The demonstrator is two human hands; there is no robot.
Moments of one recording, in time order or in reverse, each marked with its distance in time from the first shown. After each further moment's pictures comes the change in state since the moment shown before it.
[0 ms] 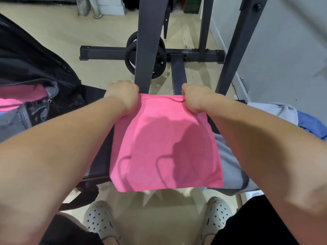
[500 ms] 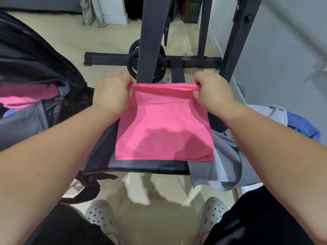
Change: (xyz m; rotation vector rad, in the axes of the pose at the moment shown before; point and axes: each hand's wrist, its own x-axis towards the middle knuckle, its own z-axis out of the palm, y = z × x) left_hand -0.047 -0.017 -0.019 -0.384 0.519 -0.018; right_hand -0.056 0.022 -0.028 0.192 0.549 -0.097
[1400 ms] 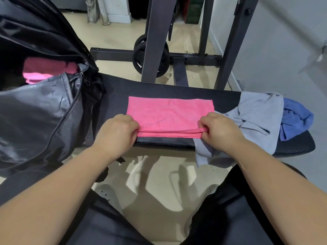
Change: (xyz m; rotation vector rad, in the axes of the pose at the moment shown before) left_hand -0.171 -0.006 -0.009 0.018 -0.281 0.197; right_hand -0.160 -0.019 0.024 -0.010 -0.305 -0.017
